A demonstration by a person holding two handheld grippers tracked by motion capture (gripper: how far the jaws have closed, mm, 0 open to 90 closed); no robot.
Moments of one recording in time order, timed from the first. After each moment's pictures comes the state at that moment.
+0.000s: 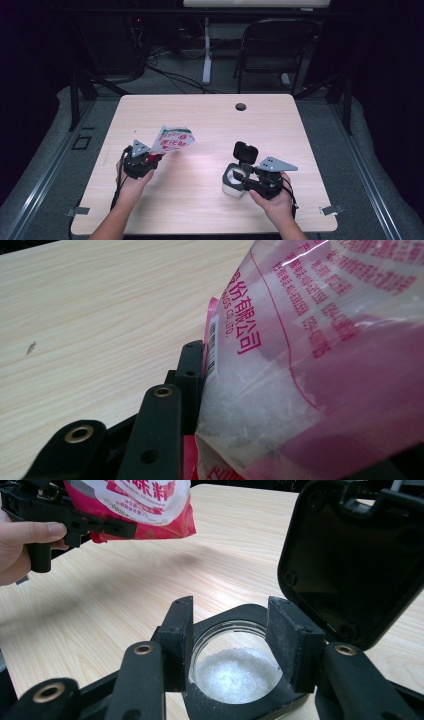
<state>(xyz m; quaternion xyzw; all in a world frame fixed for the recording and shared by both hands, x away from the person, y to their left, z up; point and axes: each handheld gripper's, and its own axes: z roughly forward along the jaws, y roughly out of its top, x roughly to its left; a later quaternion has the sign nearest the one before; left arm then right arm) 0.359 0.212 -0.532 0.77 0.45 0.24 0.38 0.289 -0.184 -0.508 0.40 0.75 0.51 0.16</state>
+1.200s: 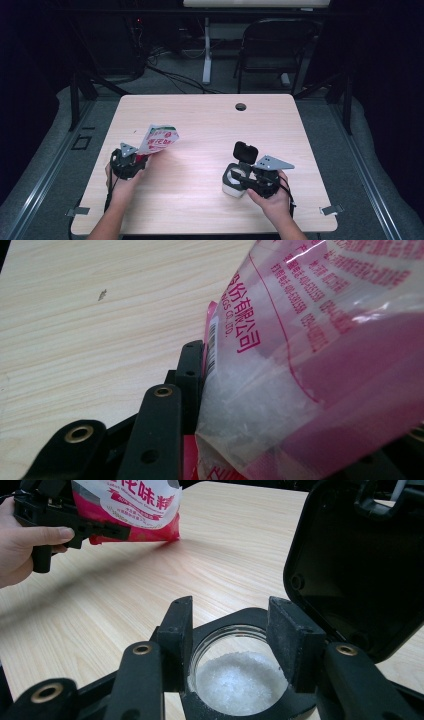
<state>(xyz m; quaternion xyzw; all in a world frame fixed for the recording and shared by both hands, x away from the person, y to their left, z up) 0.365 0.245 -0.552 0.75 0.51 0.26 0.33 0.294 -0.179 -0.510 0.39 0.75 0.50 0.16</state>
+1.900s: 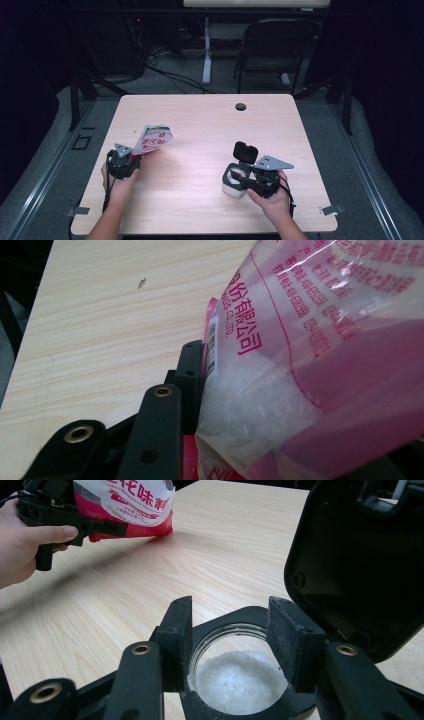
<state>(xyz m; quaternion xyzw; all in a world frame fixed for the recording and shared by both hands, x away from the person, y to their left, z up) 0.367 0.256 -0.560 0.73 0.53 0.29 0.31 0.294 -0.179 -0.511 0.39 0.76 0.50 0.15</state>
